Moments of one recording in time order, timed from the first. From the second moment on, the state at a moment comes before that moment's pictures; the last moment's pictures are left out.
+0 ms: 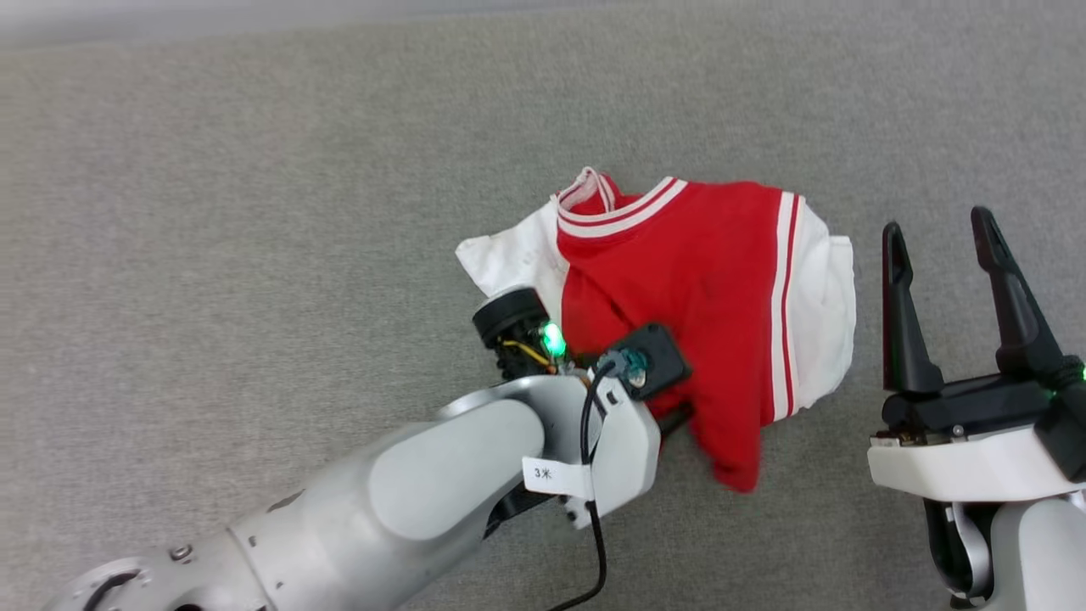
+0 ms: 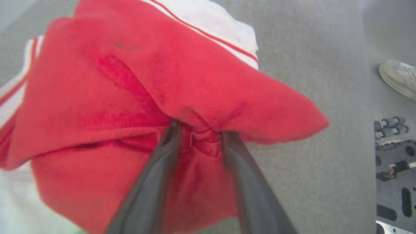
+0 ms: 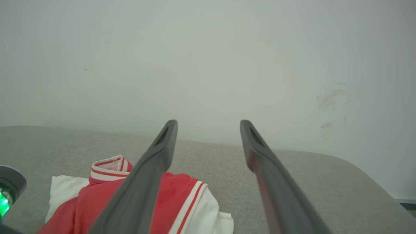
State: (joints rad) left arm -0.93 0.28 -1.28 0.37 -0.66 -0.13 0.17; right arm -0.18 -0.05 -0.03 -0.14 0.04 0.13 -0.26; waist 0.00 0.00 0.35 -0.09
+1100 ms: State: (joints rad) left arm -0.38 0.41 -0.66 0.10 -0.48 0.35 -0.26; right arm -0.01 -0.05 -0.08 -0.06 0.08 0.13 -0.26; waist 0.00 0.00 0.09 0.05
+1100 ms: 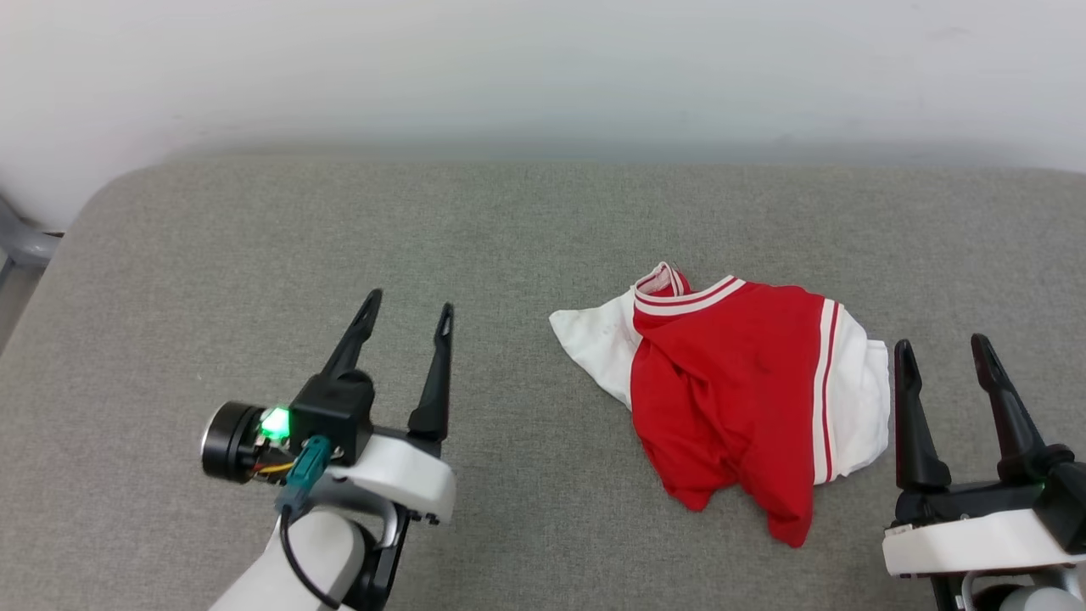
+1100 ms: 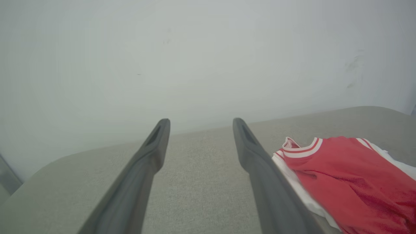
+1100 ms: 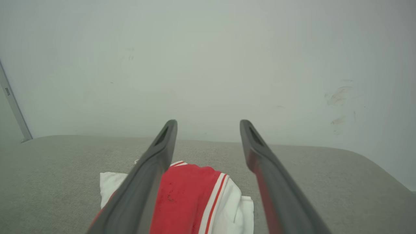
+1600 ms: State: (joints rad) left arm -0.10 0.26 -0.36 0.09 -0.28 0.25 -0.26; right arm 0.06 -0.05 -0.09 0.00 0.17 0.13 -0.26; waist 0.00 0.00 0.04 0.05
